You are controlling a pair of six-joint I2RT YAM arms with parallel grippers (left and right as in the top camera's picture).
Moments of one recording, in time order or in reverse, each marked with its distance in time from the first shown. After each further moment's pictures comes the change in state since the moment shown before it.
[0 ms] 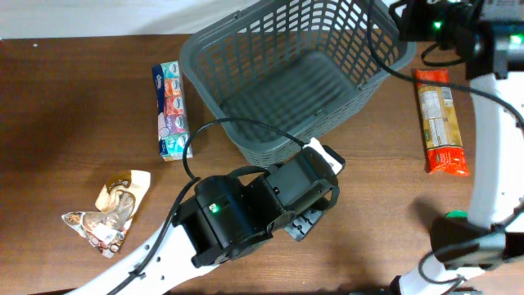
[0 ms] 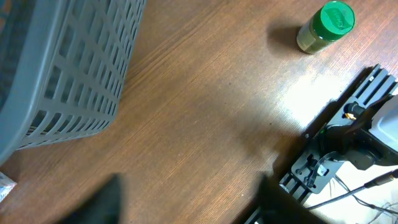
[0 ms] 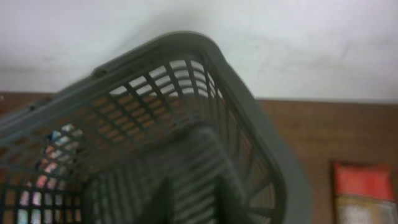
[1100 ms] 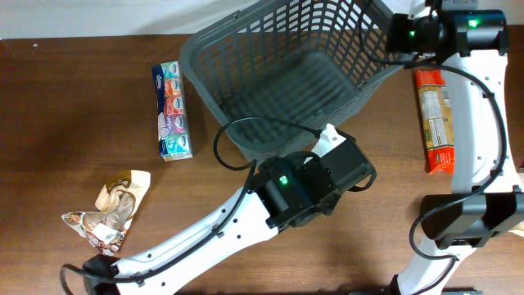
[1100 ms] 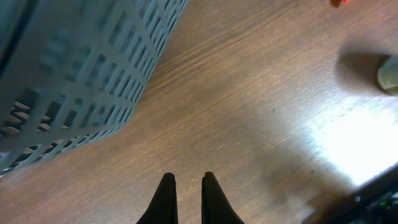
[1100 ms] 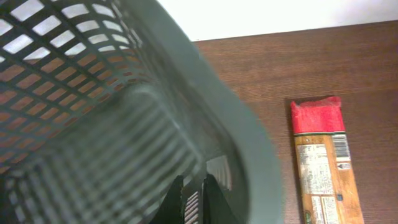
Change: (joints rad) left arm 0.002 0.231 0.000 0.095 -0.176 -0.188; right arm 0.040 0.130 0.000 -0.100 0.275 0.057
